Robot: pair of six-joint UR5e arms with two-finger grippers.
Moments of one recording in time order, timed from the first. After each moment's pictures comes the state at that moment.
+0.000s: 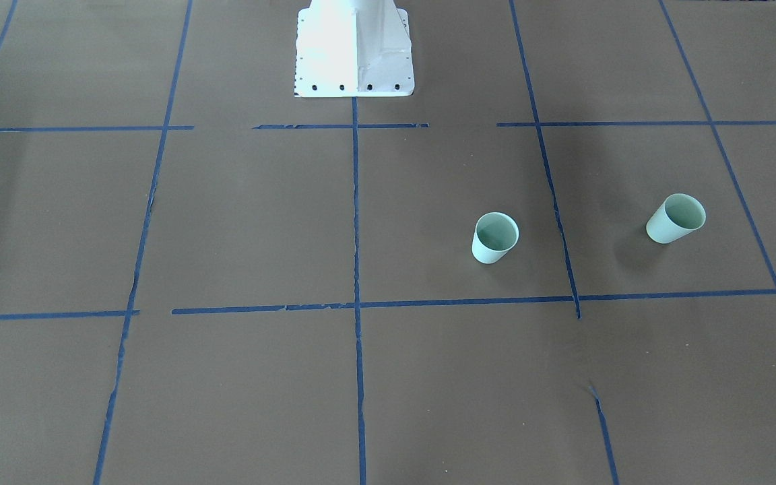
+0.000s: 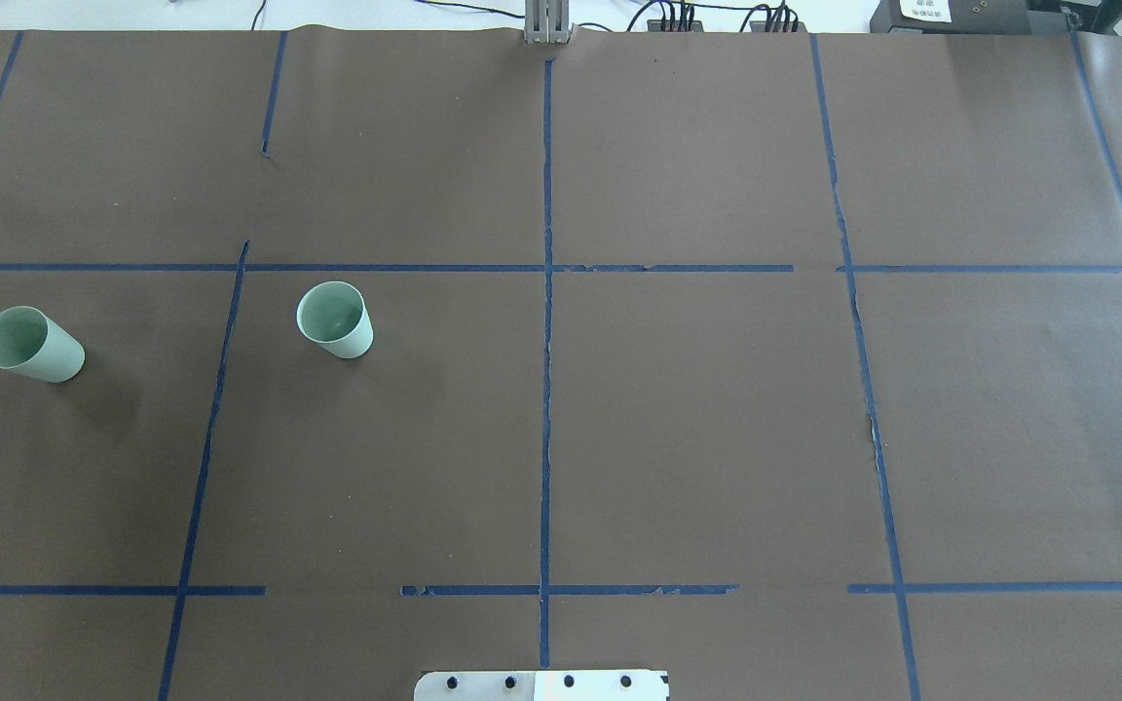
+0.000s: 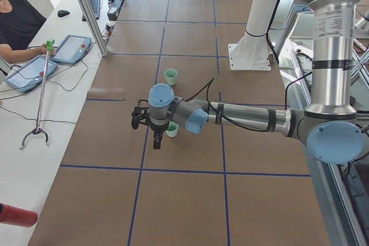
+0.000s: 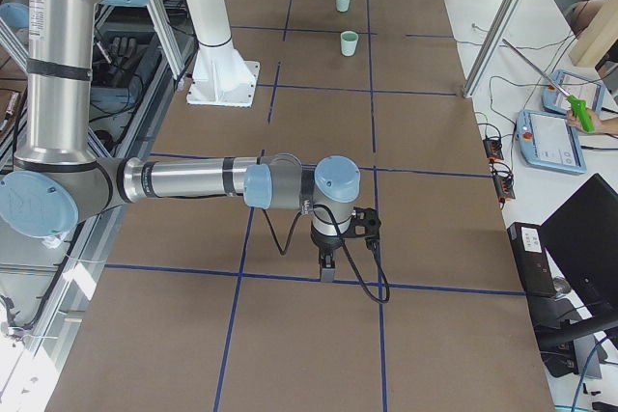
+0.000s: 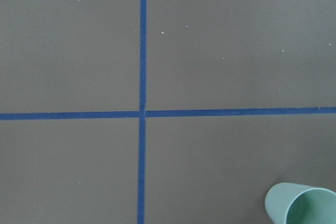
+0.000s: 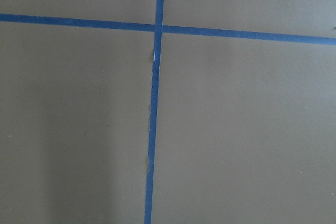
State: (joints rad) left arm -1.33 -1.51 -1.72 -1.95 -2.31 -0.49; right arm 1.55 -1.70 1.79 -1.68 2.26 -0.04
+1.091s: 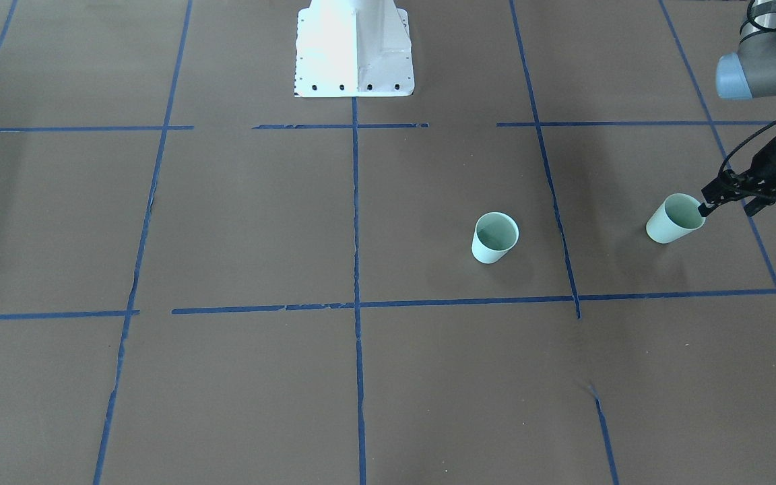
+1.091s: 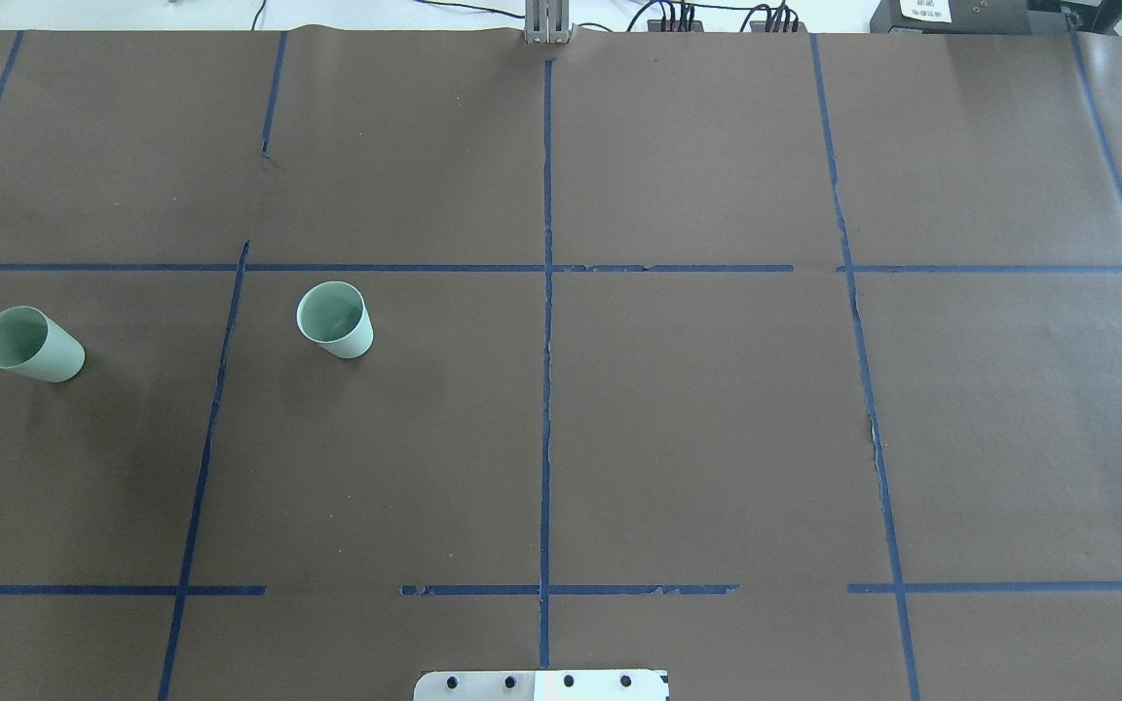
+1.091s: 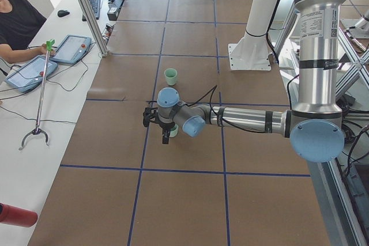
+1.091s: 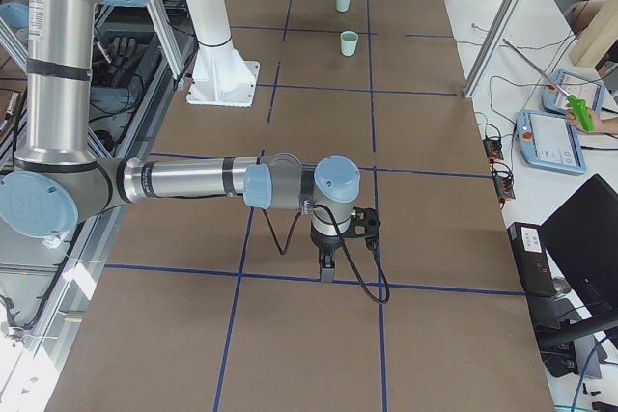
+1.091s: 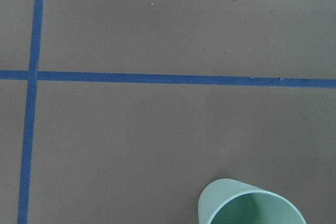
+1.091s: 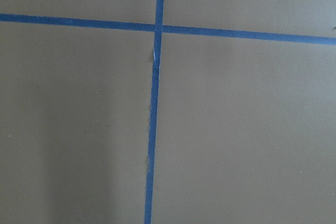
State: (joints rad) left arm -1.13 -1.51 -1.62 -2.16 -2.25 -0.70; right arm 1.55 -1.70 1.79 -1.68 2.26 -0.04
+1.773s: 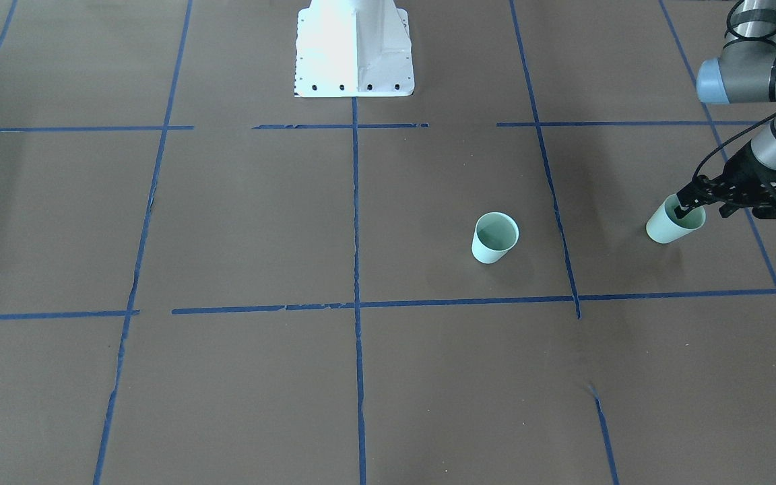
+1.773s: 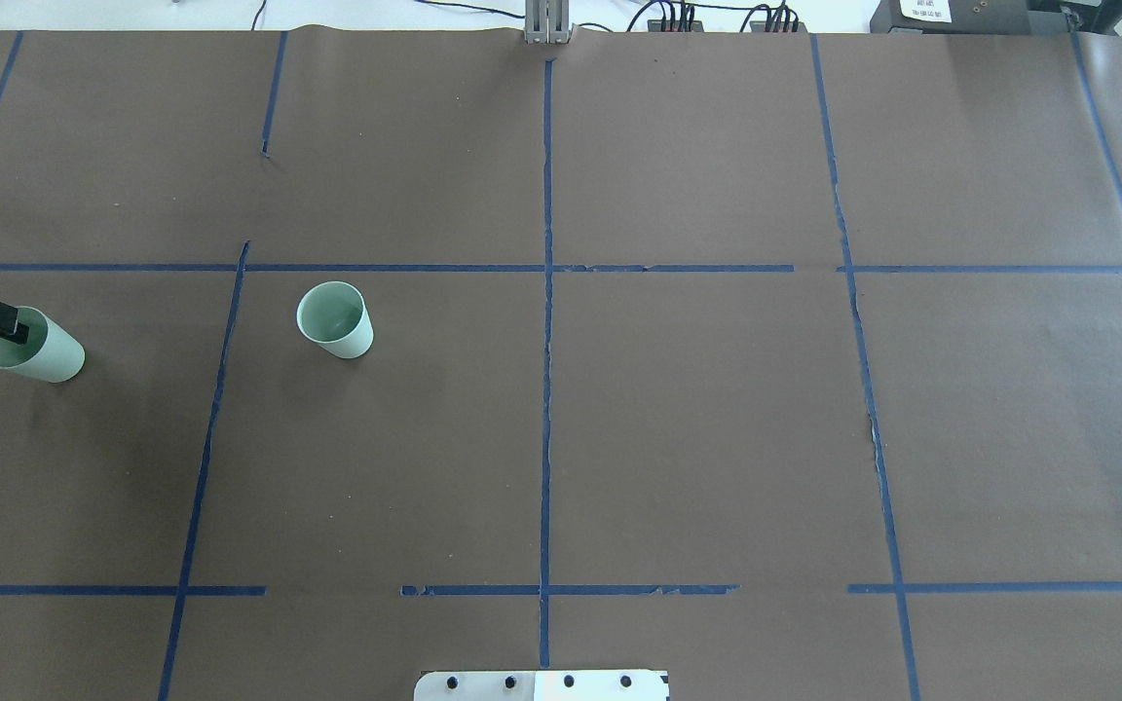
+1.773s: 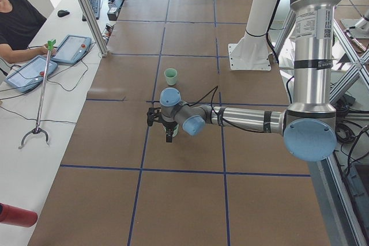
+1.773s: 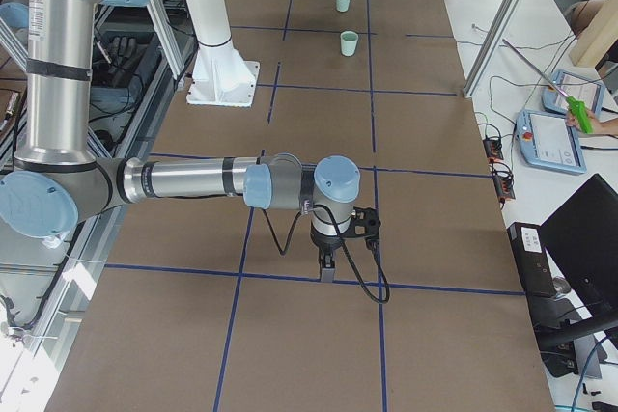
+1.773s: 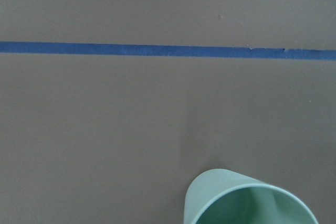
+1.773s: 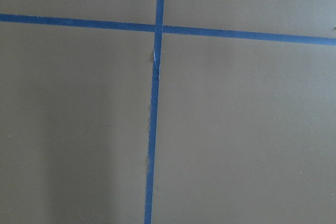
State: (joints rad) left arm -1.06 -1.52 -1.61 -2.17 -2.22 -0.75; right arm 1.55 -1.70 1.79 -1.68 2.26 -0.04
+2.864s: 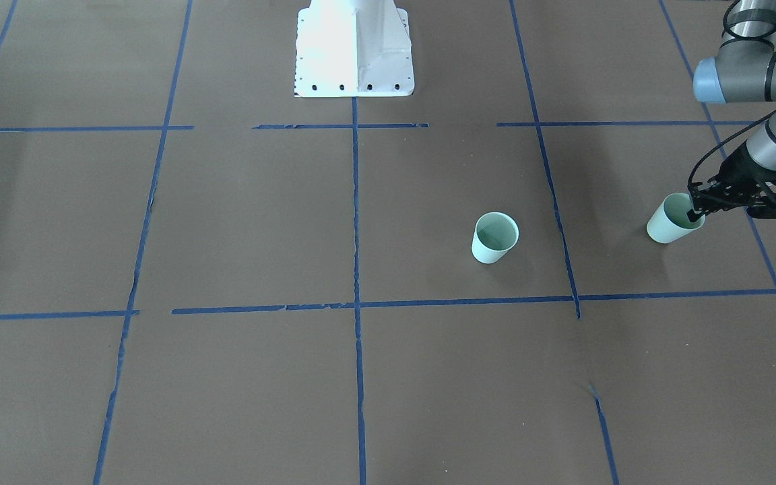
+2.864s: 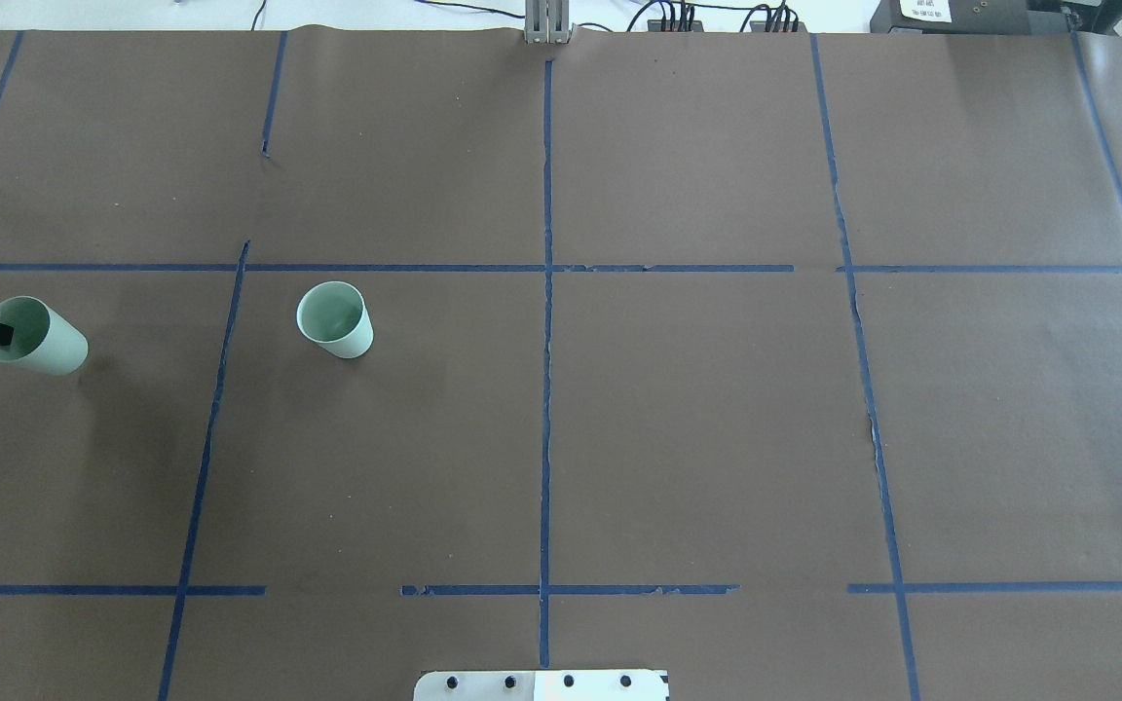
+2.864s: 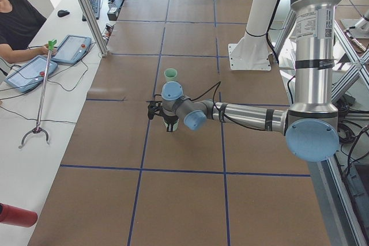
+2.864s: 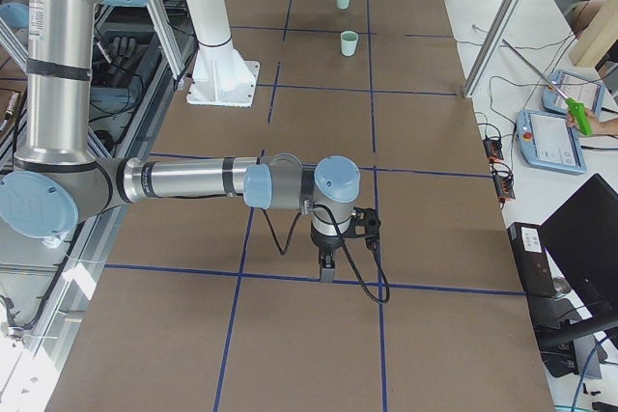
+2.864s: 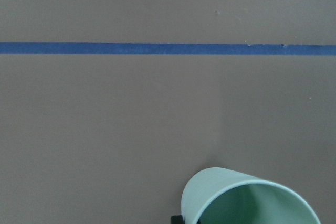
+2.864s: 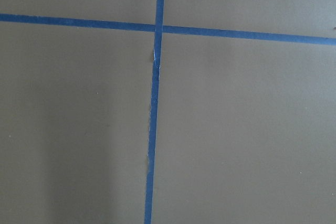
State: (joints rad) left arm -1.08 -1.49 -1.72 -2.14 -2.26 -0.74; right arm 1.55 -1.70 1.79 -1.68 2.26 -0.04
